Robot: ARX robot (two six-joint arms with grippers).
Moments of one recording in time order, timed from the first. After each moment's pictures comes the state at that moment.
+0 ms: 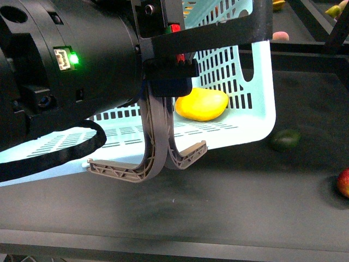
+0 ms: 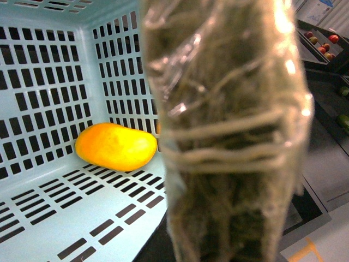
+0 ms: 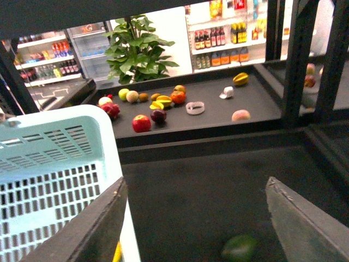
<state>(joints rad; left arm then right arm) -0.59 1.54 0.55 0.79 -0.06 -0.37 0.09 0.83 0.20 0.62 0.09 0.04</state>
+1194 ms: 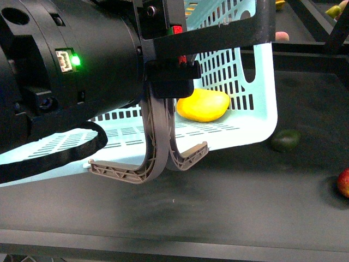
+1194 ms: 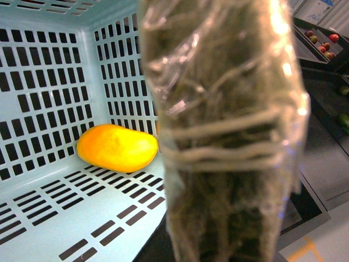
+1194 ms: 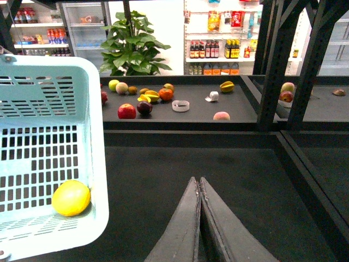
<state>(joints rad) -0.59 1.54 0.55 0.79 -0.06 -0.37 0.00 0.29 0.00 0.29 0.00 0.00</state>
